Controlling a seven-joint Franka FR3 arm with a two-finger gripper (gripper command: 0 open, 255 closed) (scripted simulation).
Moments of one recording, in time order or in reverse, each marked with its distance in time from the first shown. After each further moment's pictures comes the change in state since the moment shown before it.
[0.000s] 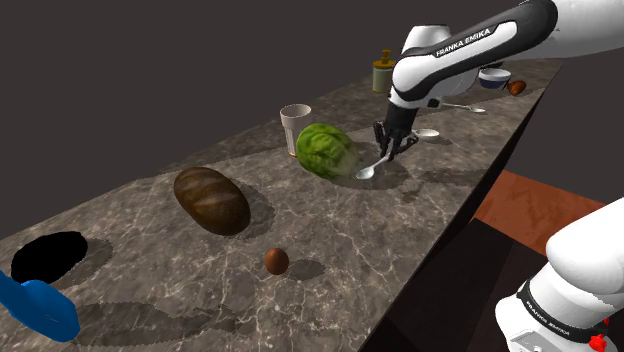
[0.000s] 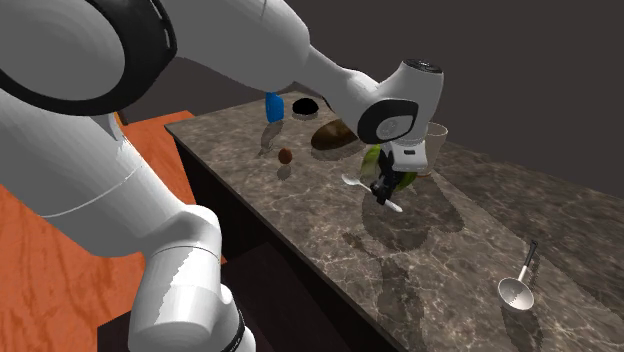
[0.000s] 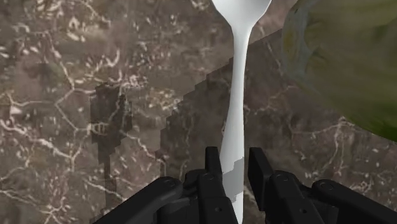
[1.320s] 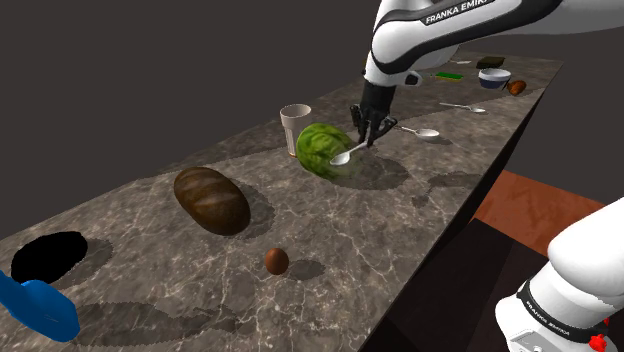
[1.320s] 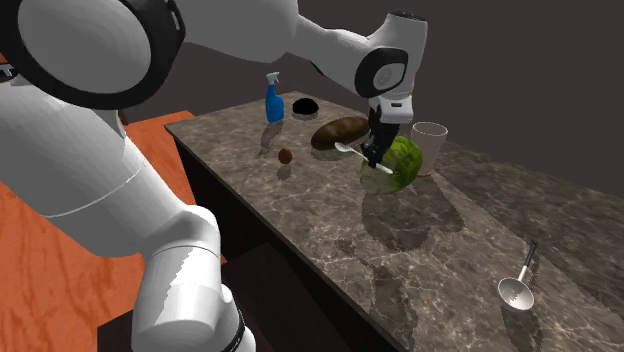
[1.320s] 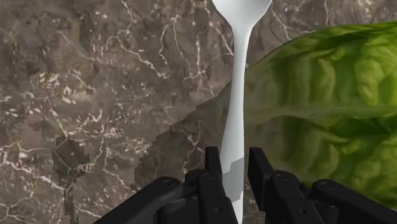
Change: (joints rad) arm 0.042 0.020 0.087 0.203 -0.022 -0.158 0.173
